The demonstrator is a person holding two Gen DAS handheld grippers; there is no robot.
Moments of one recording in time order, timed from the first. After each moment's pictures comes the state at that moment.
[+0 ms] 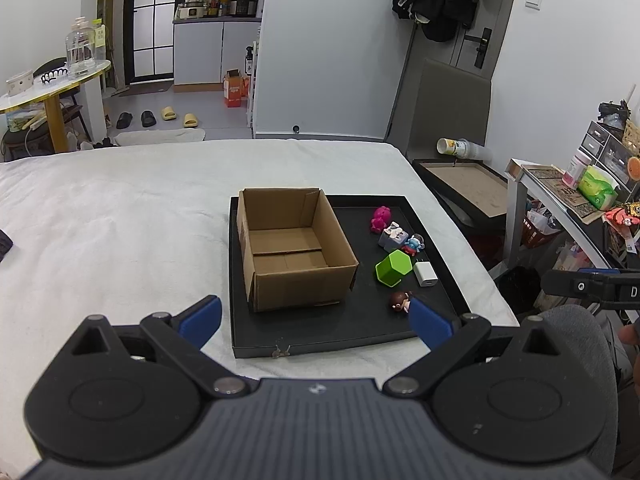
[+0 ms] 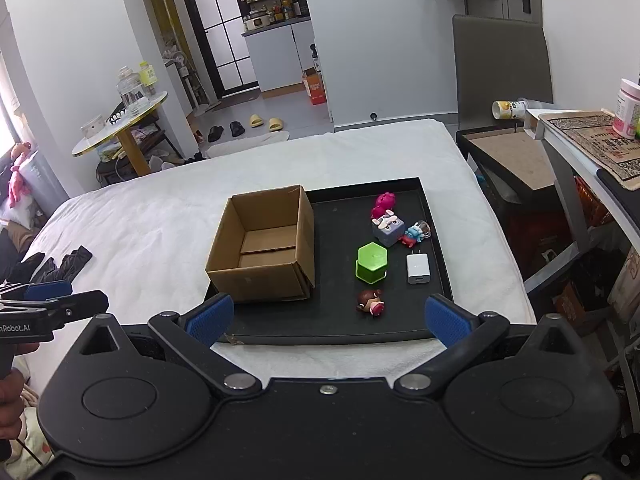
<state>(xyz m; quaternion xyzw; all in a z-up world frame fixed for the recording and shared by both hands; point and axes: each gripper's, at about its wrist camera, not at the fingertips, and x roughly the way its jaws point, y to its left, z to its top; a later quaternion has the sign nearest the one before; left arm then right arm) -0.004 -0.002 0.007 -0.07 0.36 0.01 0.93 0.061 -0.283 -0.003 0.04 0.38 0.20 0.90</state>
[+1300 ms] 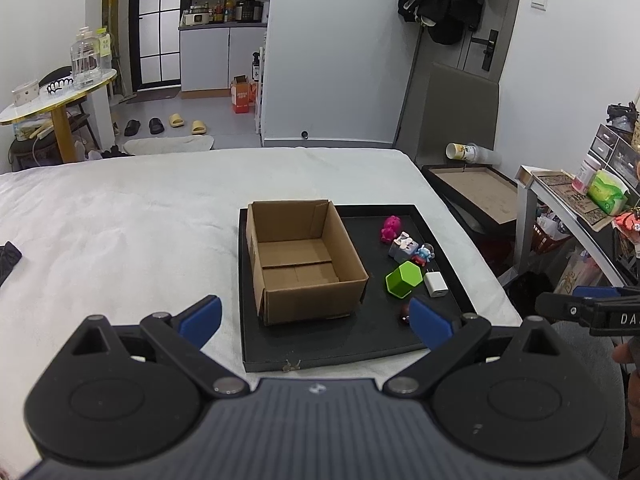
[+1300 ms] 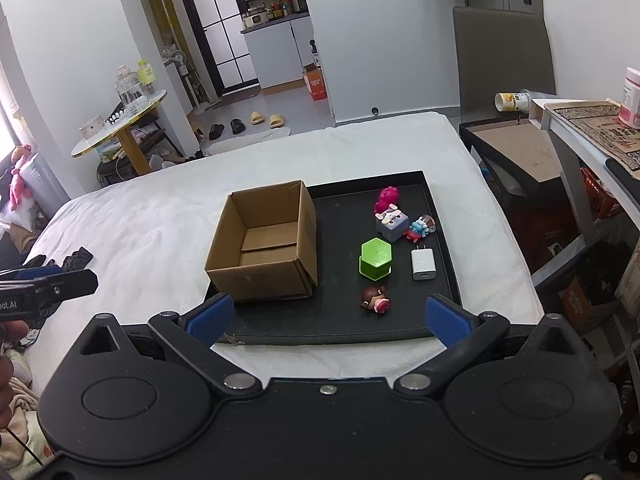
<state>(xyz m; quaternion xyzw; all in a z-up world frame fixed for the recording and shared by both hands) 0.007 0.003 0.017 -0.07 0.35 0.02 0.93 0.066 -0.278 -0.011 0.04 0.38 0.20 0.90</state>
